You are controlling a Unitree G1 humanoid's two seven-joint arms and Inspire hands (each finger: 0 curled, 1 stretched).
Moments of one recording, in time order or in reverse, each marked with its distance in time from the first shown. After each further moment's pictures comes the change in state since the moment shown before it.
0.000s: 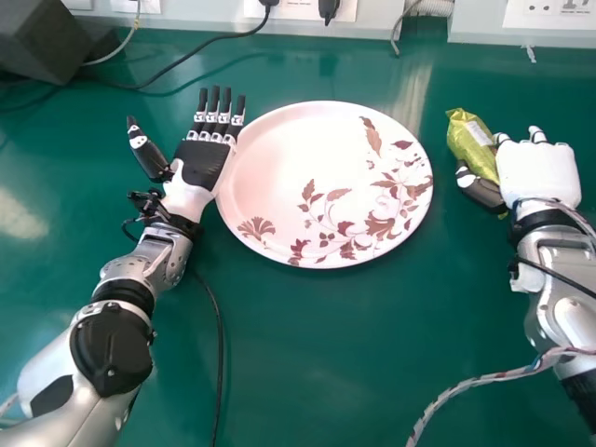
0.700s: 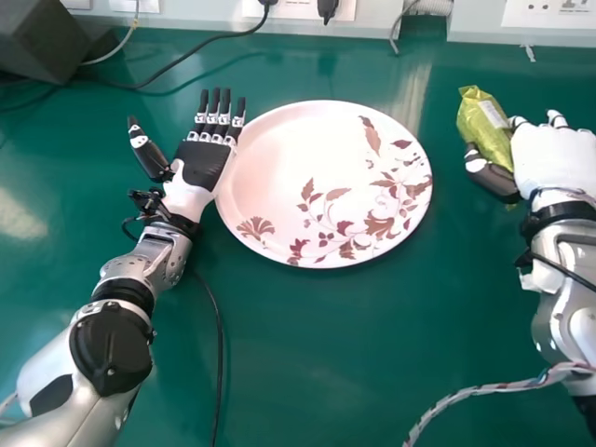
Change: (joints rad) left arm -0.002 0.000 -0.001 0.003 0.009 -0.013 0.003; right arm 0.058 0.001 -0.070 -0.262 -0.062 0.089 0.150
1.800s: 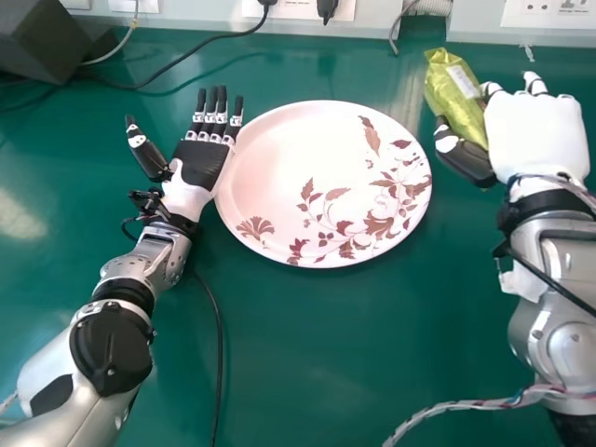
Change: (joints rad) left arm 0.000 -0.001 -0.007 0.000 0.003 -0.010 -0.008; right arm -0.033 0.152 -0.002 -0.217 -0.226 -0.055 0.194
